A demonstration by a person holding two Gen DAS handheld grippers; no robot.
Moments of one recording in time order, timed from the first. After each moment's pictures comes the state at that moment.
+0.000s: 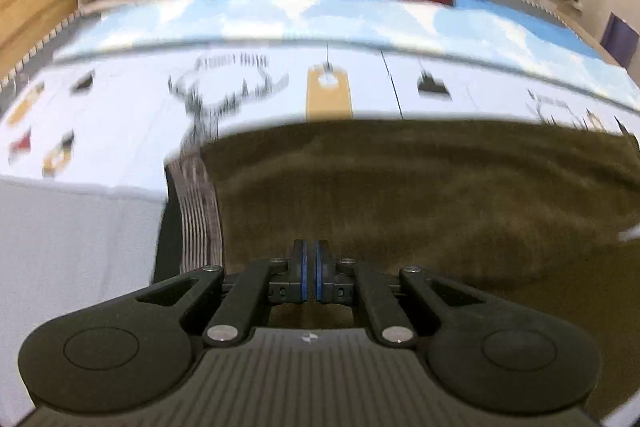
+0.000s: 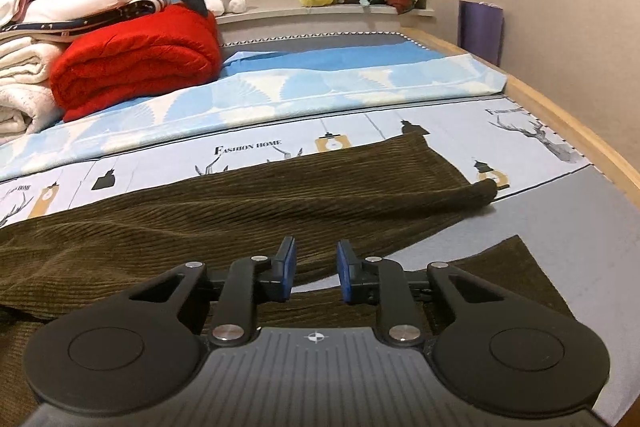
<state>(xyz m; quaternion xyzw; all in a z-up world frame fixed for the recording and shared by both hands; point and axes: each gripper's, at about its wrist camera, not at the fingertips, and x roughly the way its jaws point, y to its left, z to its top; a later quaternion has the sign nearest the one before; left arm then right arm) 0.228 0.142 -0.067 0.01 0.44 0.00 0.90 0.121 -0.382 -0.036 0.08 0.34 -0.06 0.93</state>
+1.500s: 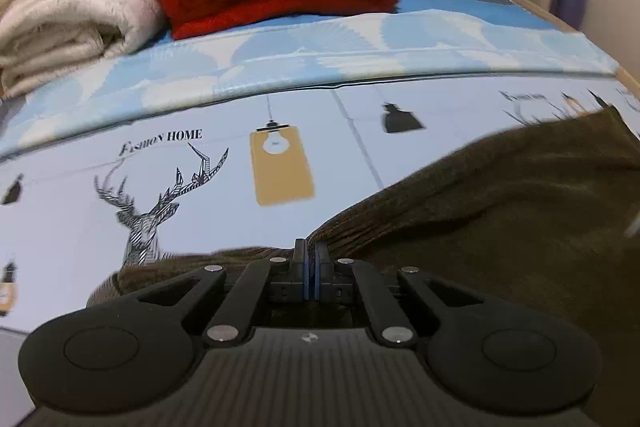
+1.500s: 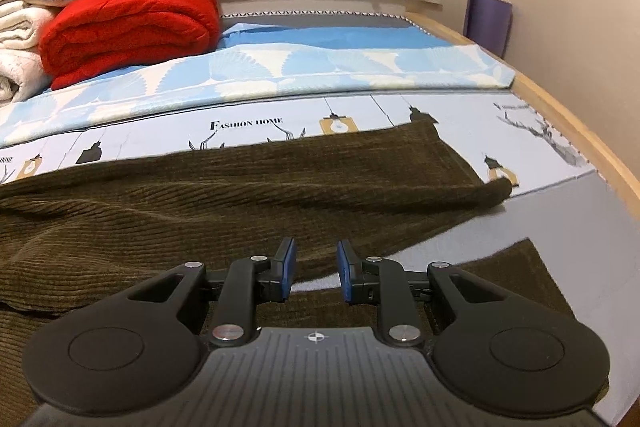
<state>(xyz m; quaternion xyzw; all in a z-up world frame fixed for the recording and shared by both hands) 0.310 0.122 -0.076 0.08 0.41 -0.10 0.90 0.150 -0.364 -0.051 0.05 0.38 -0.07 0.92</state>
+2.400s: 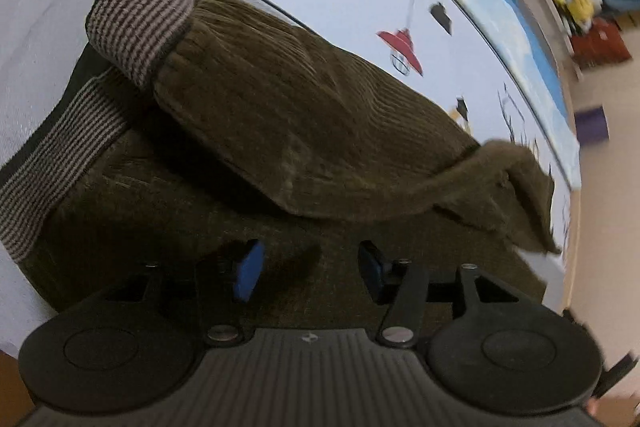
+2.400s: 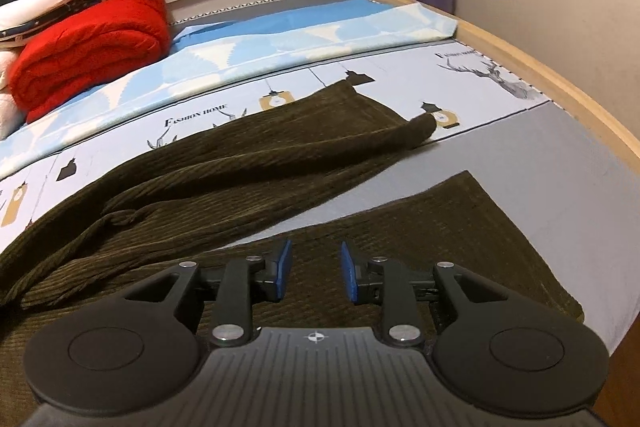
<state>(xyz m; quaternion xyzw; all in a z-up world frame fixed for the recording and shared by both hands) 0.187 0.193 -0.127 -0.31 0.60 -0.04 0.74 0.091 -0.423 -0.054 0.12 0.39 -0.12 0.90</state>
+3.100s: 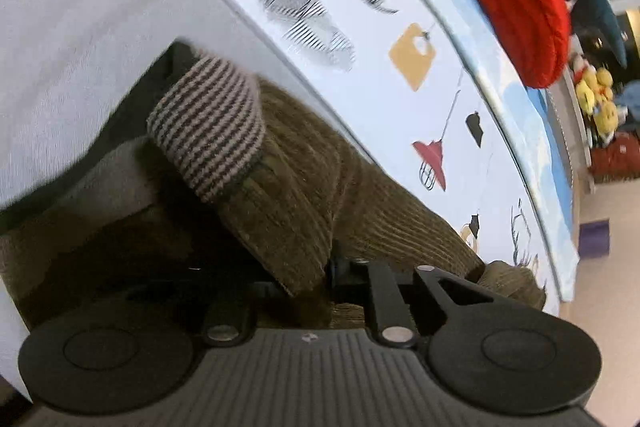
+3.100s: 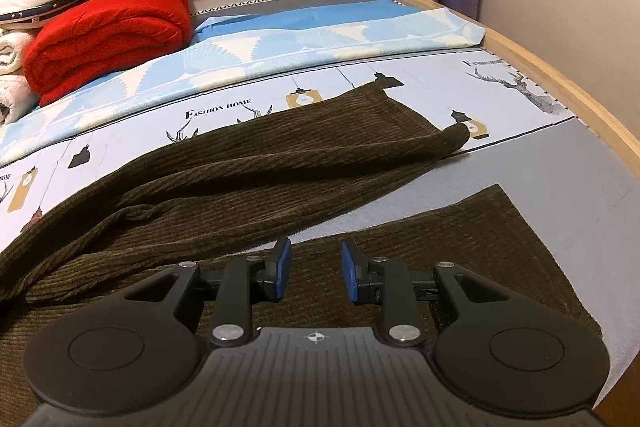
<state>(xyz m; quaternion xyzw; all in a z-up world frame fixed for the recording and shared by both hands) 0.212 0.221 -0.123 -0.37 0.52 0.06 0.77 0.115 -0.403 -0.056 0.10 0.40 -0.09 0.91</state>
